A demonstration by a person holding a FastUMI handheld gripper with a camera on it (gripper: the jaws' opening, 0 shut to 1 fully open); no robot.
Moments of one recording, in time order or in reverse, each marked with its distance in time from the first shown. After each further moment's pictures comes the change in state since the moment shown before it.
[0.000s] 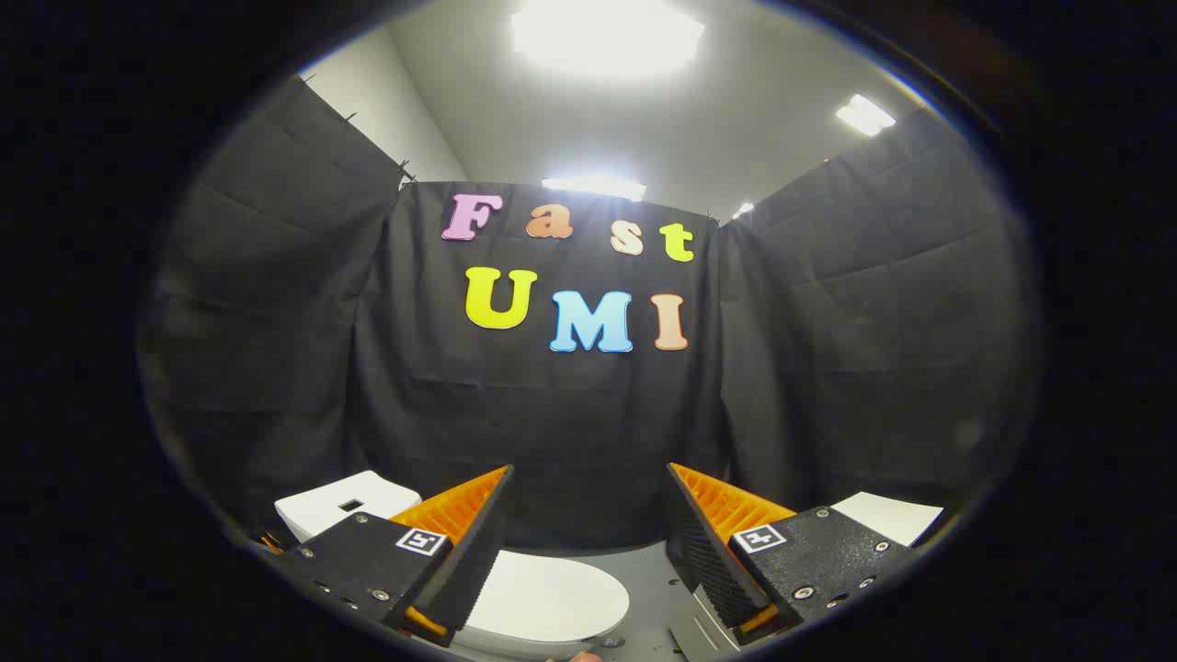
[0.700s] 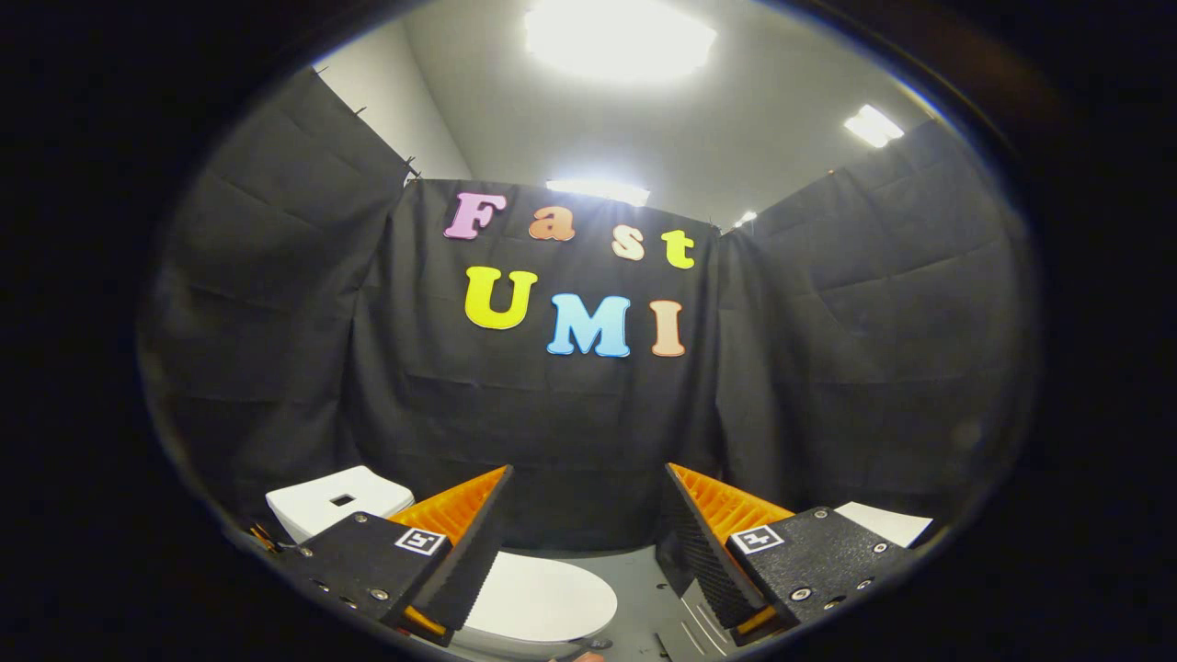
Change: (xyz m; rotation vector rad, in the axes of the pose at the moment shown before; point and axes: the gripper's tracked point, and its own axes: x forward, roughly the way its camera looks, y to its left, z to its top) arm -0.003 -0.010 0.004 -0.031 -0.007 -0.020
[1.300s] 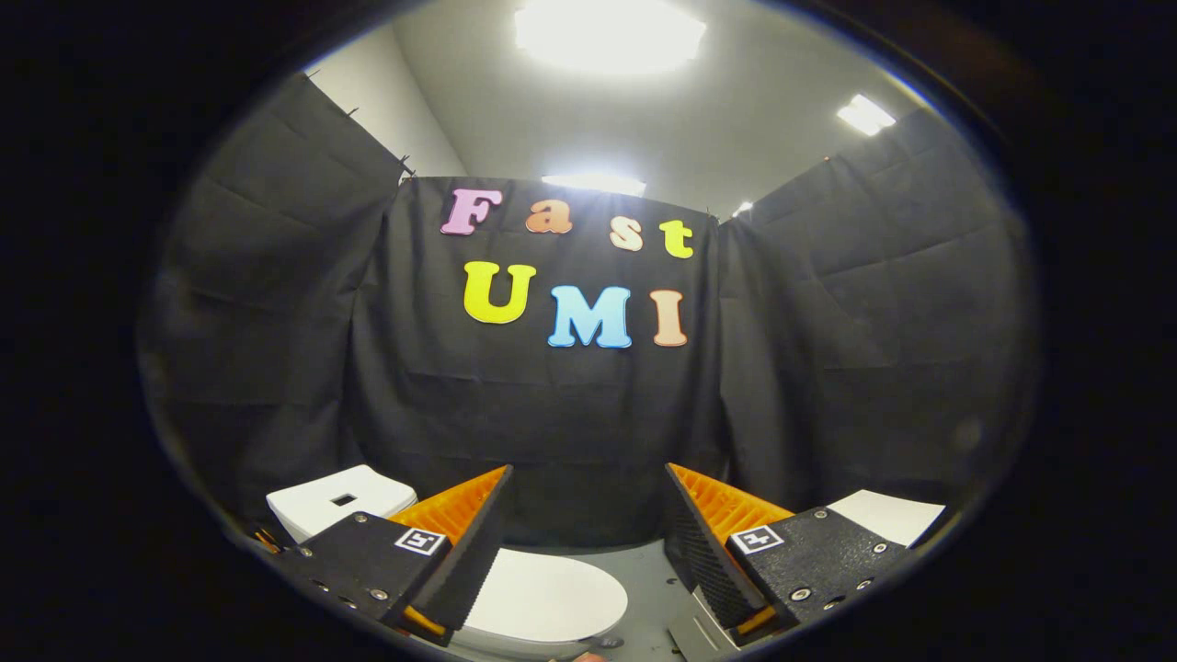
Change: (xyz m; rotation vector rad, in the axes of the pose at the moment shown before) arm 0.015 0.012 -0.032 0.052 0.032 0.020
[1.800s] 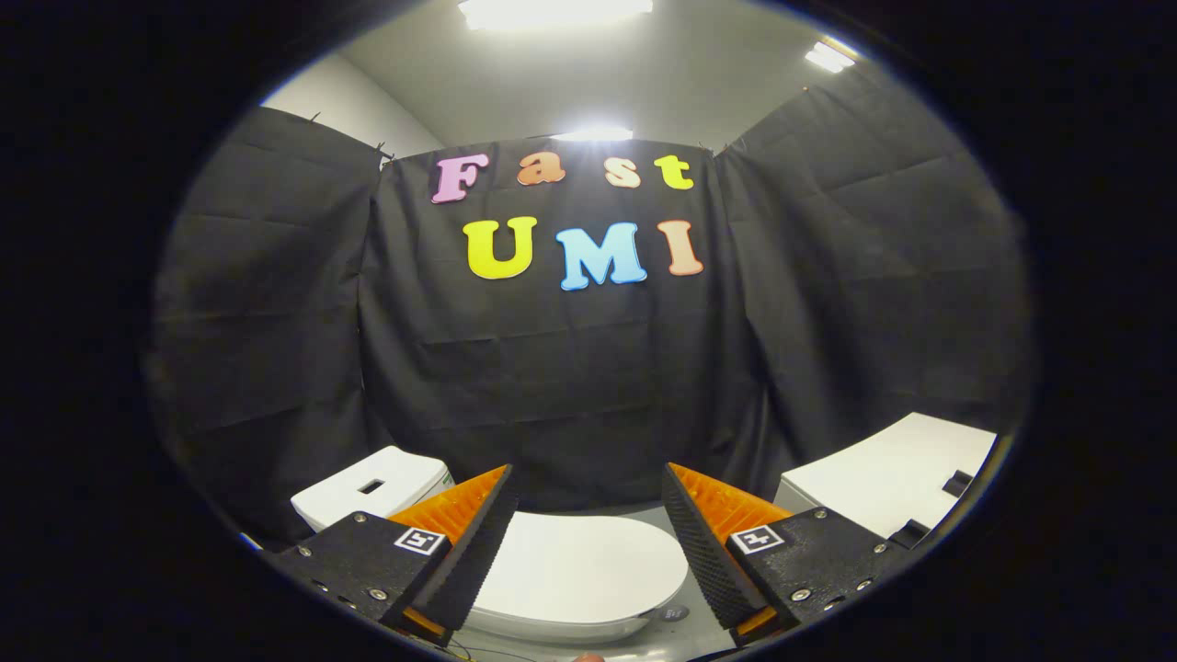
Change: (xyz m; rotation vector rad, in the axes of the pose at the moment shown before) arm 0.025 0.018 -0.102 0.167 0.196 0.060
